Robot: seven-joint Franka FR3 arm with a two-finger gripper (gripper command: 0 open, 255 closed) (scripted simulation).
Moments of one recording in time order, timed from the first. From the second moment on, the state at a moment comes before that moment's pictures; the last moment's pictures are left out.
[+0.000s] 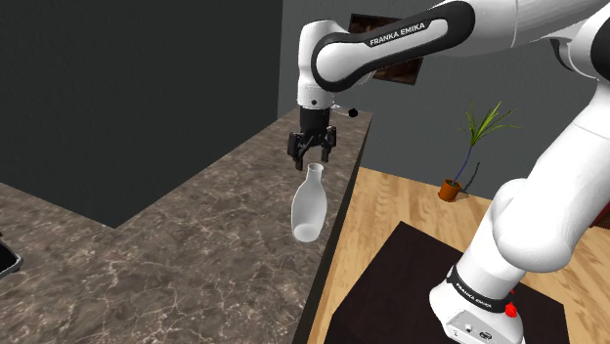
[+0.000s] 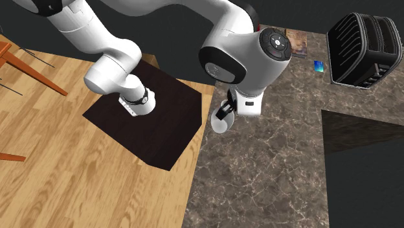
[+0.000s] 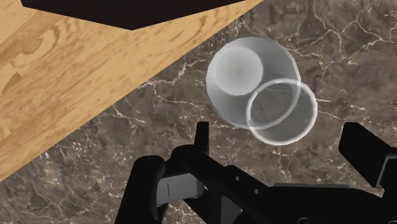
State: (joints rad) arm 0.06 -0.13 0.14 -2.14 0.07 1.91 0.39
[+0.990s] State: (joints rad) arm 0.06 -0.11 0.14 -2.19 0.07 1.98 0.39
